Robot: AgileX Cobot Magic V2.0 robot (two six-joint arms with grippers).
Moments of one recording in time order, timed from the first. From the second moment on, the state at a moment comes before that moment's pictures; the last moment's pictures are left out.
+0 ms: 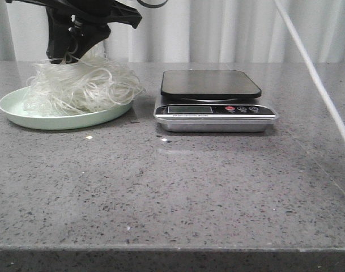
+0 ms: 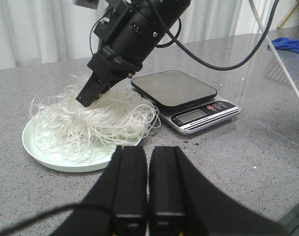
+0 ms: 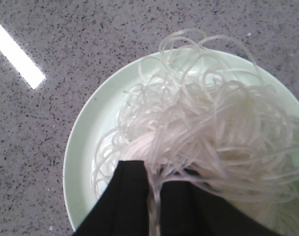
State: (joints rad) left arm -0.62 0.18 -0.37 -0.01 0.40 -0.02; right arm 0.73 2.14 -2.13 0.24 0.93 -0.02
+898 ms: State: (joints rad) left arm -0.62 0.18 -0.37 -0.01 0.40 -0.02; right arm 0.40 1.38 -1.33 0.13 0.76 0.00
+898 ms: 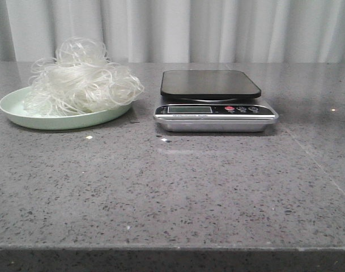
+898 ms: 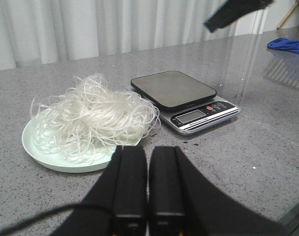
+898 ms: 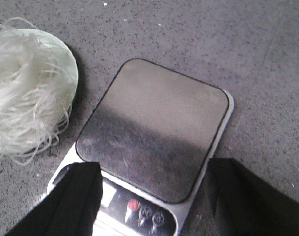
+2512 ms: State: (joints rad) left arm -0.62 0.18 -0.36 -0.01 0.39 -0.02; right arm 0.40 0.13 -0.27 0.10 0.21 0.00
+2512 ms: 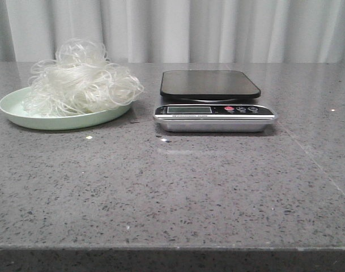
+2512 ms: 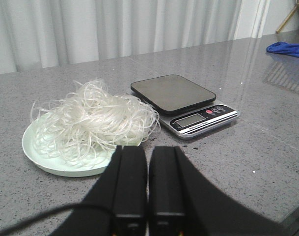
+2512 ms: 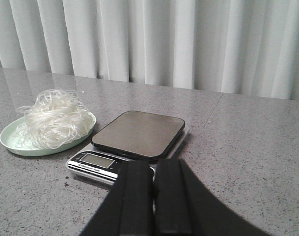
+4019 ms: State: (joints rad) left arm -0.03 0.00 0.00 0.03 0.06 -0.02; right arm 0.40 0.13 -0.27 0.10 0.21 0.00
